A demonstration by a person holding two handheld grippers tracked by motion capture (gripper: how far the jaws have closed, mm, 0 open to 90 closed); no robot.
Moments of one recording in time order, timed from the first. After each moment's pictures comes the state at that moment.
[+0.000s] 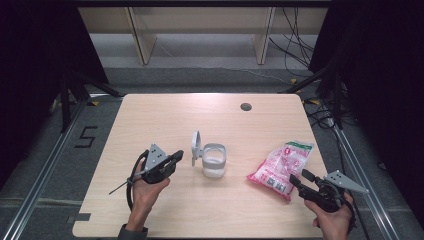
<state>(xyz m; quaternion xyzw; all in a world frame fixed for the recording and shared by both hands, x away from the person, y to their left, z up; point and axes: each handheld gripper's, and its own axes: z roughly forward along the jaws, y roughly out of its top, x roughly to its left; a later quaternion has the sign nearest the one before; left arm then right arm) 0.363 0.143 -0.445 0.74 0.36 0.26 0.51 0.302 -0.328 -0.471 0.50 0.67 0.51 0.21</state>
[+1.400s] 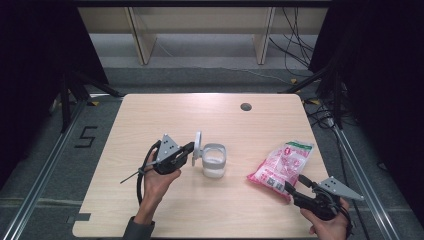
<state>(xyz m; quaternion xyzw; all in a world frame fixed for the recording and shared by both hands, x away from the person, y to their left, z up) 0.379 0.117 -0.431 0.74 0.33 0.26 0.53 0.287 -0.317 -0.470 0.48 0.69 0.49 0.23</state>
